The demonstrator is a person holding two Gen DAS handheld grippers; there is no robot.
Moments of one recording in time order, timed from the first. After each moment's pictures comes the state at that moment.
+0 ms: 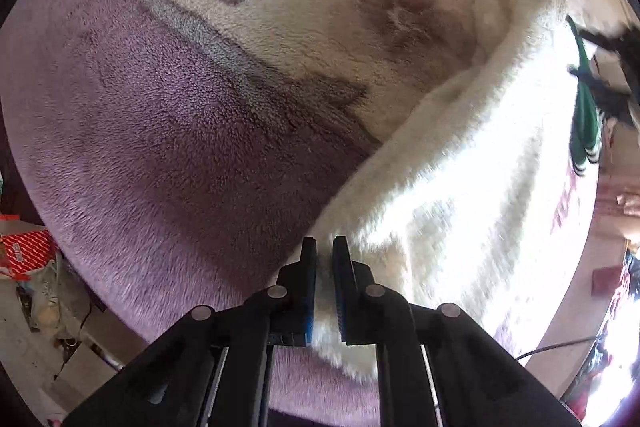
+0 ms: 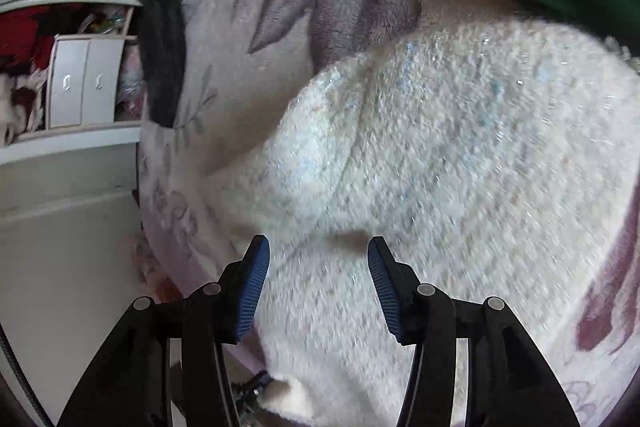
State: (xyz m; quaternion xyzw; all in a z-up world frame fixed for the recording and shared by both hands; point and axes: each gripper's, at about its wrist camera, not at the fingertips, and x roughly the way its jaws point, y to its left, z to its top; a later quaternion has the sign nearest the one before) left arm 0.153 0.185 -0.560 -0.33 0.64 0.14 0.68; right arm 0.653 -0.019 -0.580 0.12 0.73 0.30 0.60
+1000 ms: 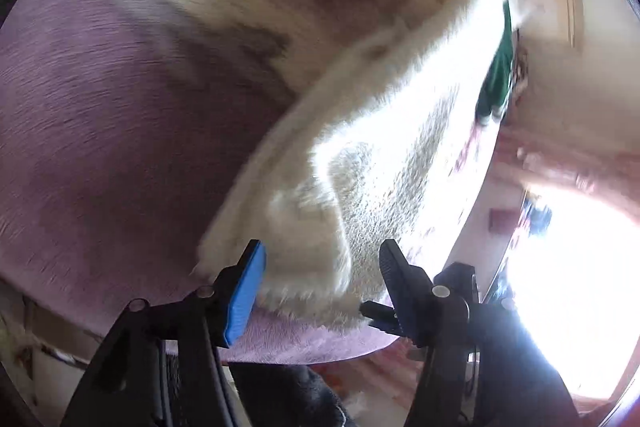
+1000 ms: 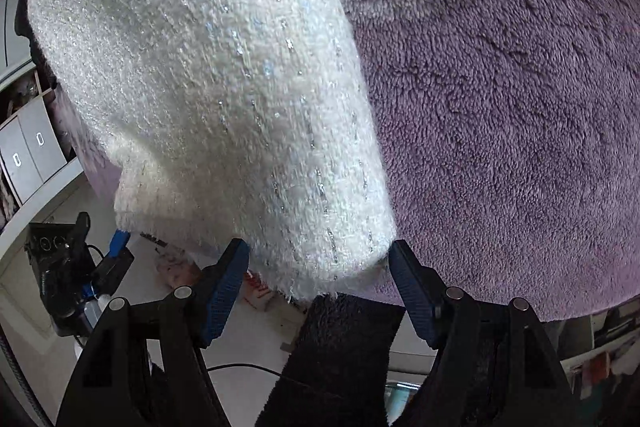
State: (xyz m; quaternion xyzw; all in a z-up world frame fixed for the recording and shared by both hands) left arm 0.179 0.203 -0.600 -0.45 0.66 -0.07 0.60; right arm 0.297 -0.146 -0.672 0.27 0.84 0.07 0.46
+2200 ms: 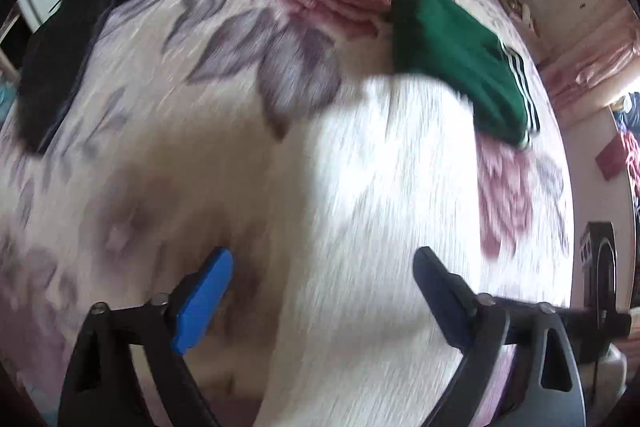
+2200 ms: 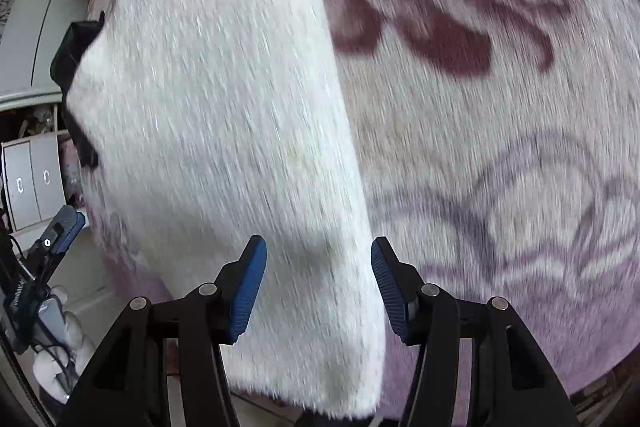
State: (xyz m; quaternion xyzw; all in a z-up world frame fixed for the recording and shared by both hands) left arm 0.463 0.116 -0.523 -0.11 0.60 -0.04 0.79; right arm 0.523 -0.062 -0.595 0.20 0.72 0.07 0.66
